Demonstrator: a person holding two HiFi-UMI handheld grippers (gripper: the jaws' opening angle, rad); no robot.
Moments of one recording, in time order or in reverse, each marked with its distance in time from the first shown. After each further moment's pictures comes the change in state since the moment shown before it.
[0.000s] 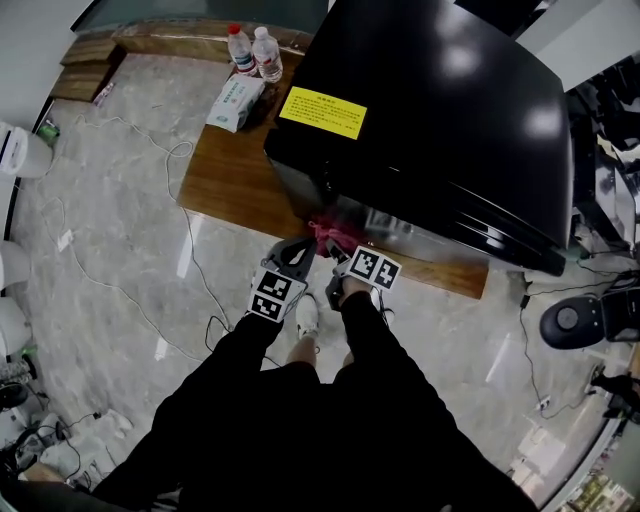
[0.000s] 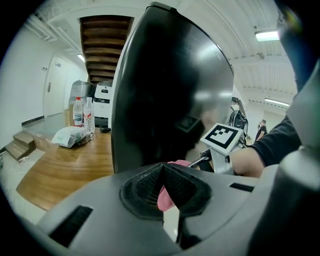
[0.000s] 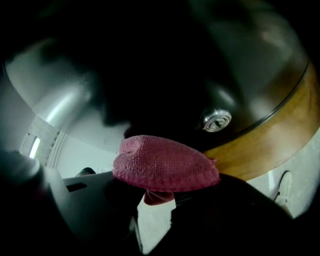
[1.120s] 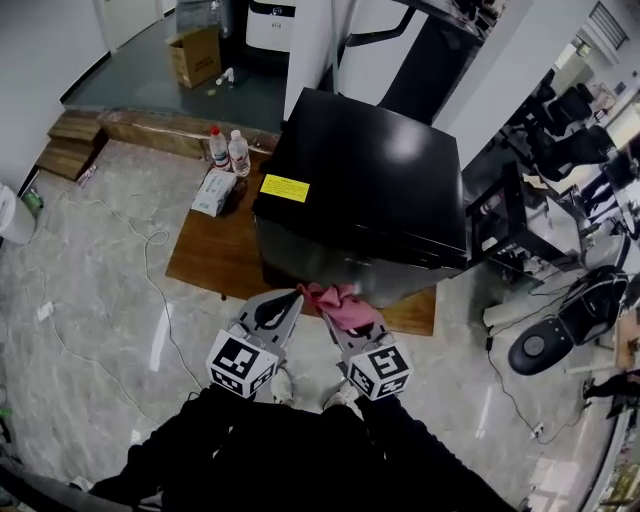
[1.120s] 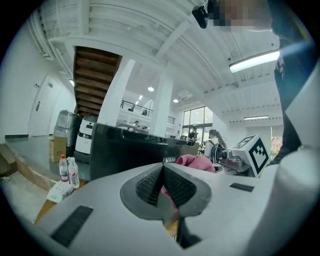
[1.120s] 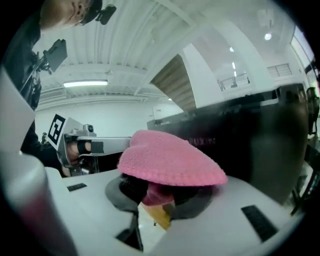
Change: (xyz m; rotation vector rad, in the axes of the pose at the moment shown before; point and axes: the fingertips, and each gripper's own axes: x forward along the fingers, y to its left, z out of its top) left arm -0.180 -0.124 0.245 0.078 -0.359 -0.149; right arm -0.293 0.255 0.036 -1.018 -0.419 0.125
